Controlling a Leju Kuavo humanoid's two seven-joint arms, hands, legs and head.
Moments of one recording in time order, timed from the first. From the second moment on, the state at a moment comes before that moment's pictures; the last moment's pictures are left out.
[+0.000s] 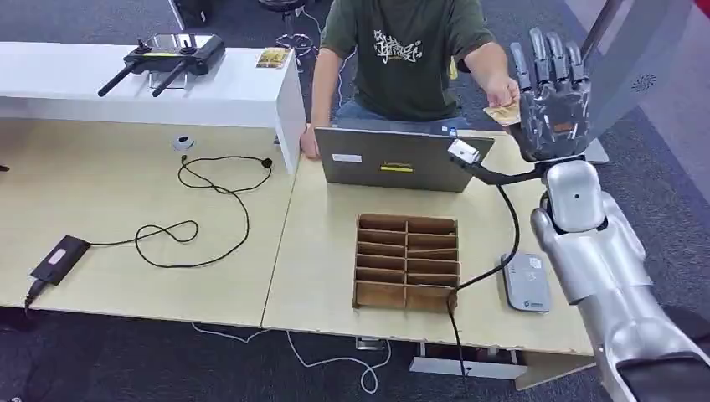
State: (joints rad) left arm -0.11 0.05 -1.02 -0.18 1.41 0.11 -0.24; right arm -0.86 -0.25 0.41 -0.96 1.54 -0.54 0.14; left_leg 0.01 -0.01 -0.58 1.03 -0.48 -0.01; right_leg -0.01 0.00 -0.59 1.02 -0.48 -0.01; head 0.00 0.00
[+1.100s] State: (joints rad) left arm -0.10 0.05 -1.00 -0.18 1.40 0.11 -0.25; right arm -0.79 -0.26 0.36 -1.01 1.54 -0.54 0.10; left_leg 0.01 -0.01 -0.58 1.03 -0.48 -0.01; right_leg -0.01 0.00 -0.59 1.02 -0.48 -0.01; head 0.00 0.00
